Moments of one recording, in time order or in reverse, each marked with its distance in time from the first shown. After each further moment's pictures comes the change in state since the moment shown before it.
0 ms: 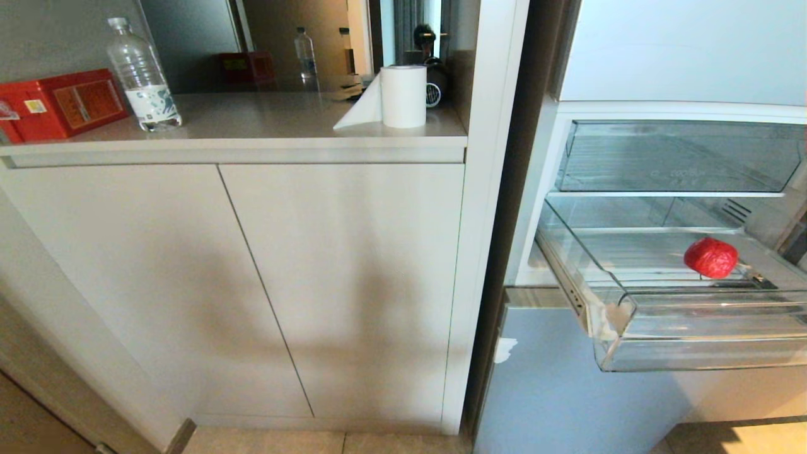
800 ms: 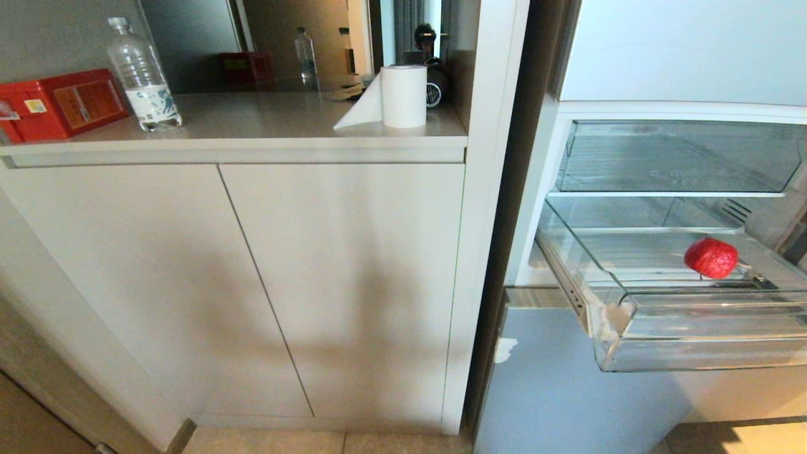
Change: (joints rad) left arm 0.000 0.000 0.000 0.000 0.000 0.000; right arm 0.079 -0.351 0.451 -0.285 -0.081 -0.062
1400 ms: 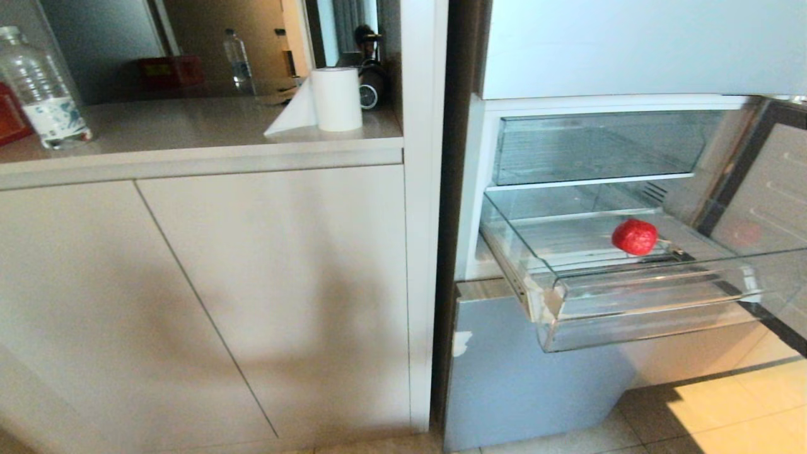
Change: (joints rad) left arm 0.000 0.000 0.000 0.000 0.000 0.000; right arm 0.000 -0.019 0.004 0.002 -0.001 0.008
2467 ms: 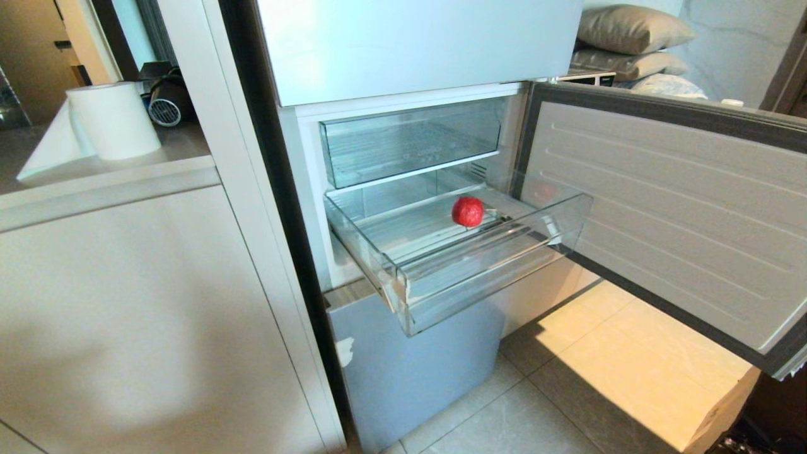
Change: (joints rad) left arm 0.000 0.000 0.000 0.000 0.000 0.000; right arm -0.008 0.097 -0.067 -0.003 -0.042 0.027
